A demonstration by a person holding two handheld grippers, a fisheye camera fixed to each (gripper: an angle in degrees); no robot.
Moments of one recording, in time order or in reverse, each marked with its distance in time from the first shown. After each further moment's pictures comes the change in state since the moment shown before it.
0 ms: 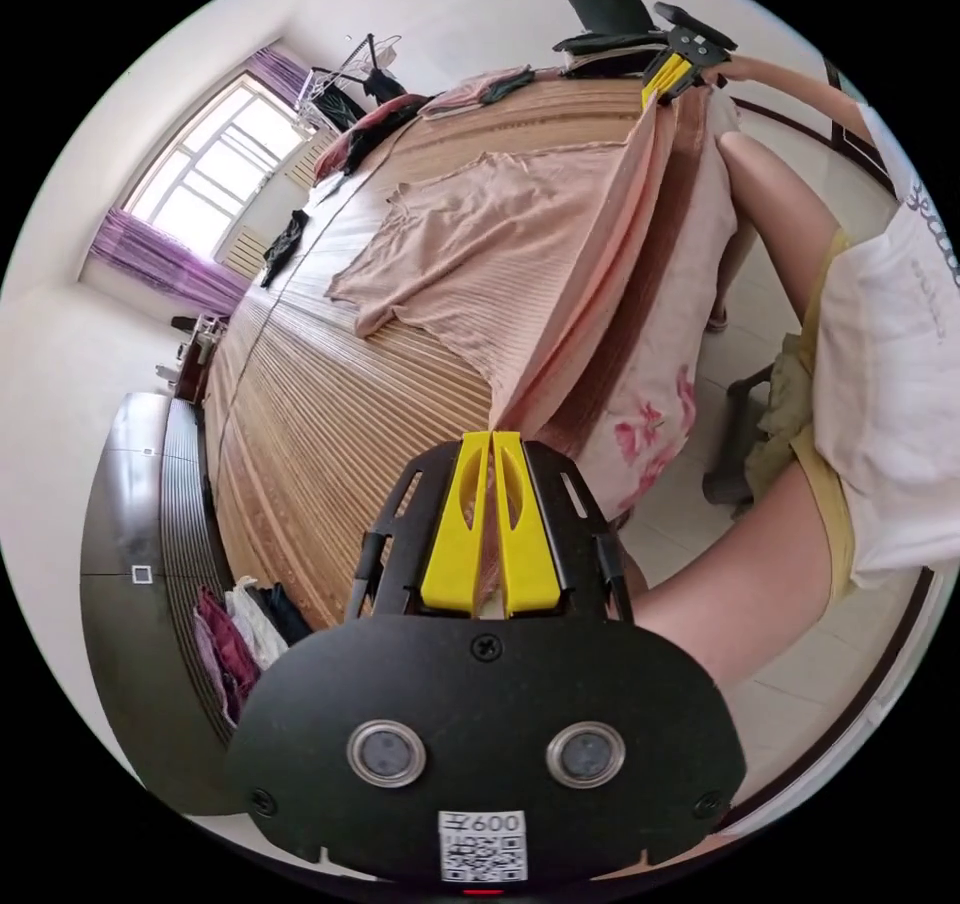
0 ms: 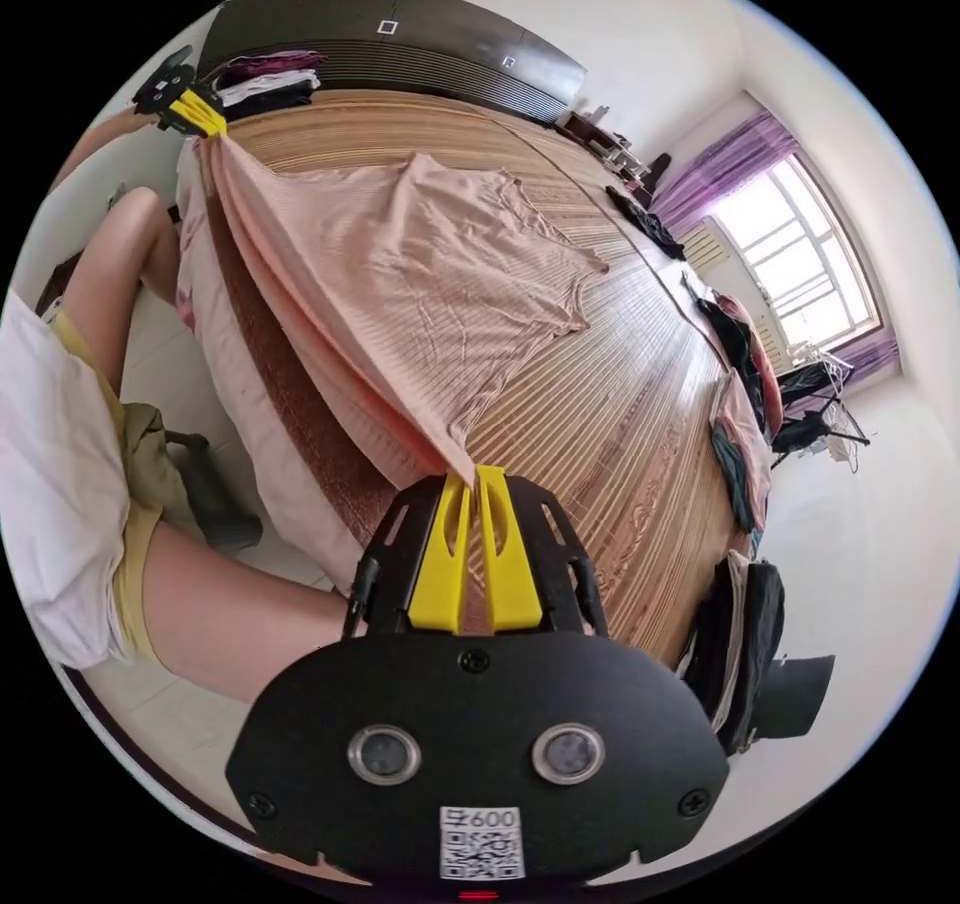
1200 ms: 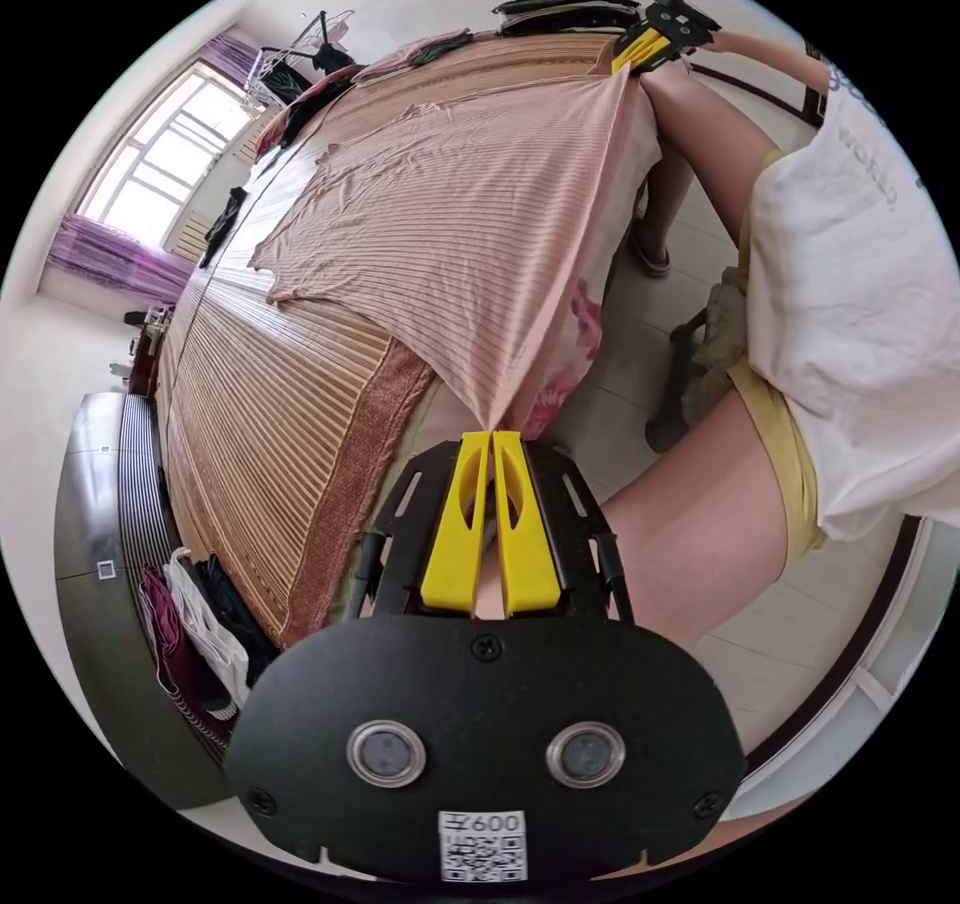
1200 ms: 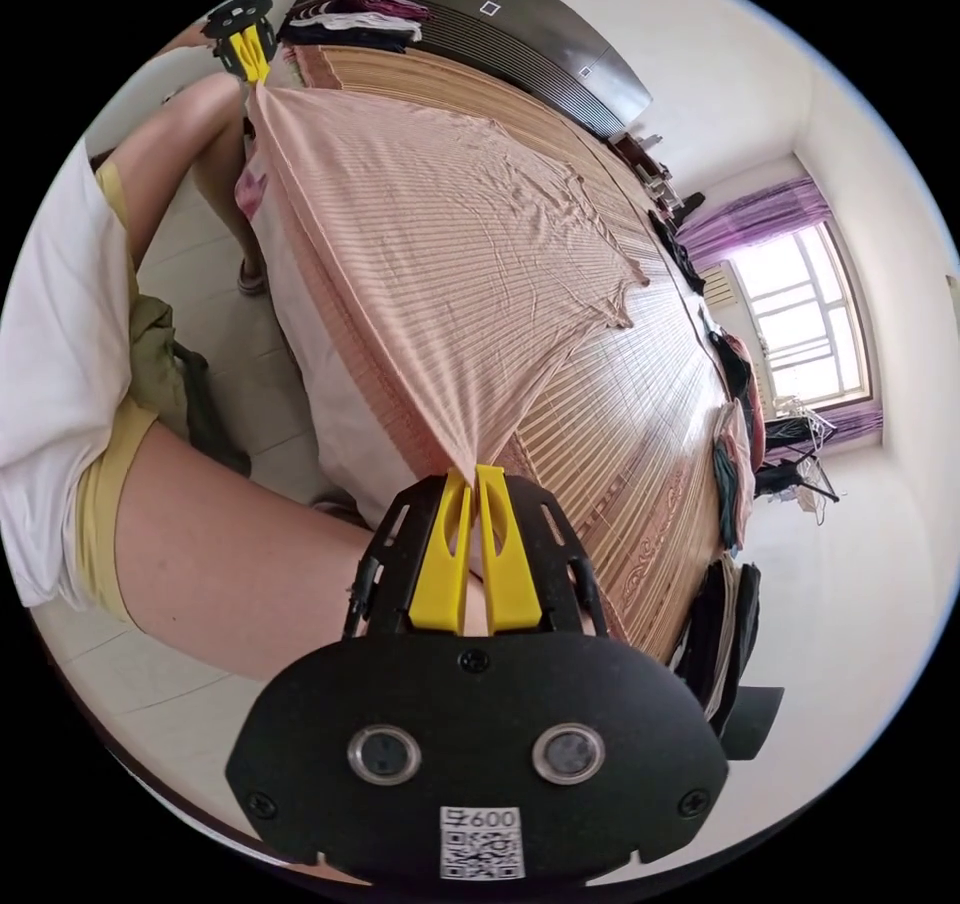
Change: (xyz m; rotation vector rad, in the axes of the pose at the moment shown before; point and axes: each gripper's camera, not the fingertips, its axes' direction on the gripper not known) left arm 0.074 0.053 0.041 -0.122 0.127 0.056; right arm -0.118 0.042 0.012 -0.014 0.140 -0.139
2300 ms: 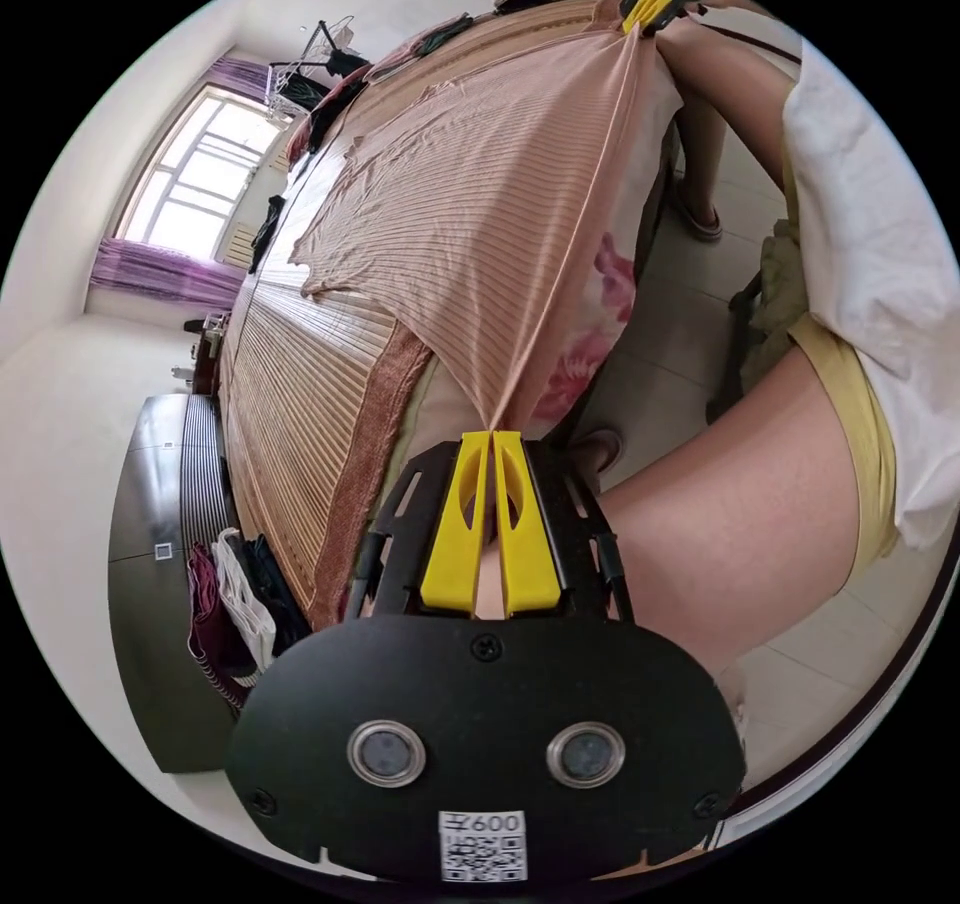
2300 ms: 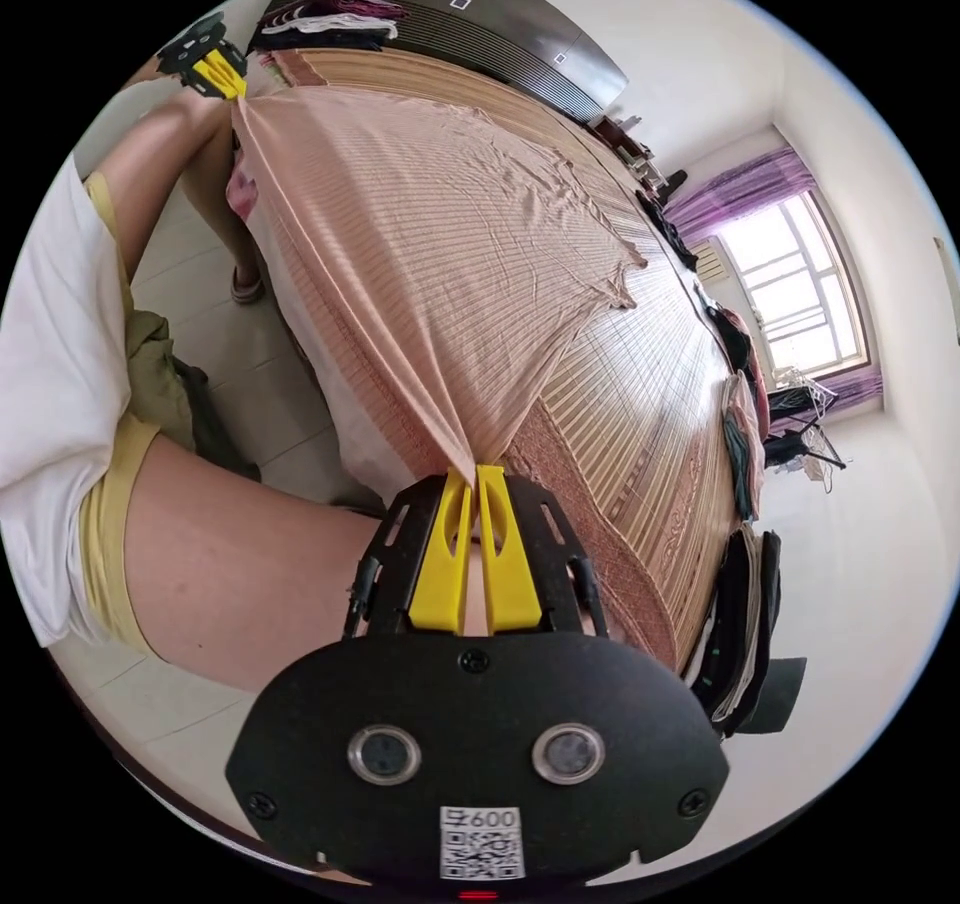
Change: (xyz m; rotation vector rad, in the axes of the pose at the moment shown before) left arm 0.056 0.072 0.021 -0.024 -0.236 0.017; right arm -0.018 0.009 -0.002 -0.014 -0.034 0.050
